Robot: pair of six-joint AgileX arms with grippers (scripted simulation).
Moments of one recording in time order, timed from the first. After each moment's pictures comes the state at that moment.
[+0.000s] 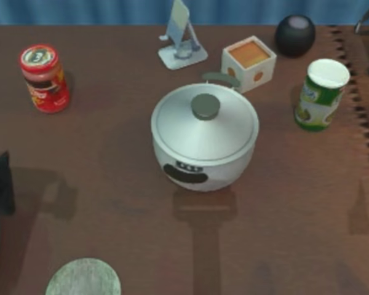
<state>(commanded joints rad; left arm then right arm) -0.03 0.53 0.43 -0.36 0.08 0.06 0.00 0.00 0.00 0.00 0.00 0.00</state>
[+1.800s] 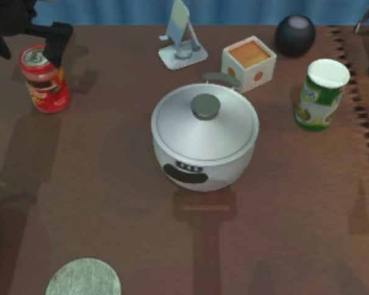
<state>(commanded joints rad) -0.03 2.54 2.52 -1.37 0.05 0.24 0.00 0.00 0.00 0.00 0.00 0.00</state>
